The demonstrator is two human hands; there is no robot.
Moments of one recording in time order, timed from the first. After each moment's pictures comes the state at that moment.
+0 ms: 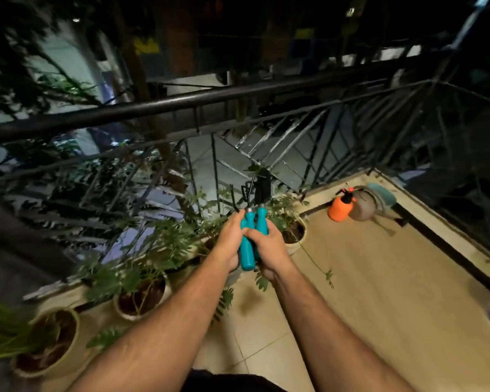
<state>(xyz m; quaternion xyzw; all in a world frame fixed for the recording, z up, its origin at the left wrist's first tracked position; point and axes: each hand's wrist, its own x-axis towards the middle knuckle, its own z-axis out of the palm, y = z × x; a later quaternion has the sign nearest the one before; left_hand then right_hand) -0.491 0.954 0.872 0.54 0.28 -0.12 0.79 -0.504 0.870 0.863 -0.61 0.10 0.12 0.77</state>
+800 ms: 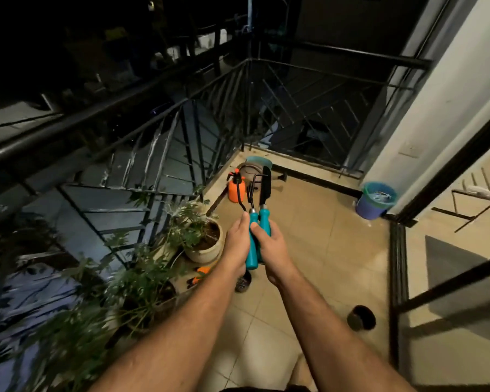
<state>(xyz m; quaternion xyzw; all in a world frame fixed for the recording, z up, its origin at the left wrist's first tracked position) -0.471 0.805 0.877 0.62 0.03 -0.30 0.73 -0.523 0.749 0.876 -0.58 0.28 -0.16 0.75</state>
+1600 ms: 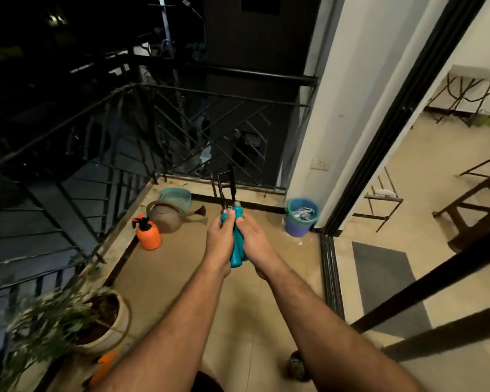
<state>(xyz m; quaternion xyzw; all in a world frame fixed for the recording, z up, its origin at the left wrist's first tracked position) -0.448 0.383 0.902 0.59 -0.05 -0.33 0.74 -0.510 0.335 0.911 -0.64 0.30 -0.15 0.69</state>
